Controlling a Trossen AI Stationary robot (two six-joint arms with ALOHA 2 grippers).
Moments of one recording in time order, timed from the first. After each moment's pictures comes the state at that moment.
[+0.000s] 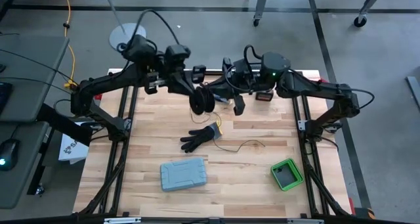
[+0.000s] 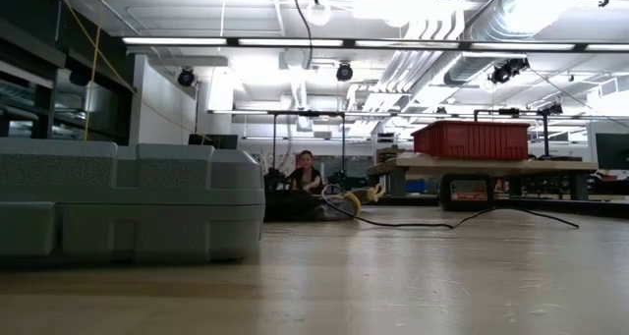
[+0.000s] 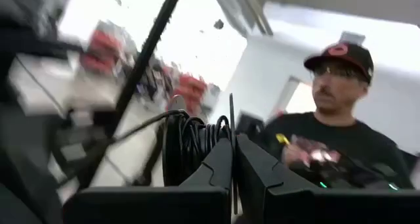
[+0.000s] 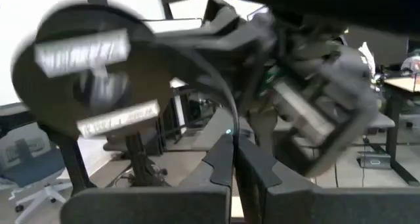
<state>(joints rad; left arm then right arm) 0.28 1.50 1.61 0.53 1.05 -1.00 -0.08 1.53 1.66 0.01 -0.30 0.16</state>
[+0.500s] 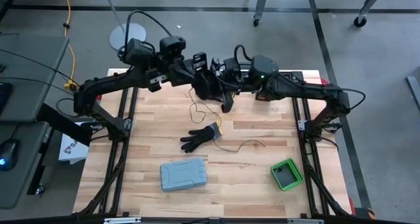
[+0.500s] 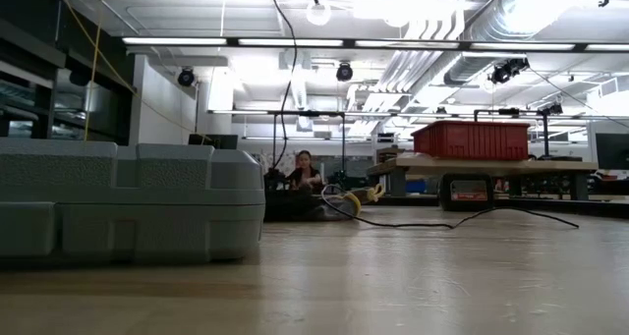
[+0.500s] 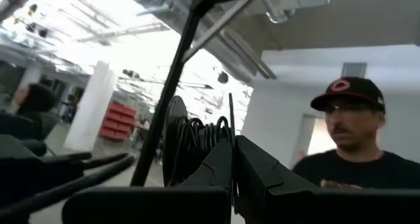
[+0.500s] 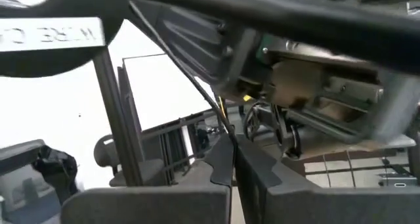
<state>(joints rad) 0.26 1.54 1.61 0.76 0.85 -0.98 -0.10 1.65 1.66 0.26 -0.30 0.27</state>
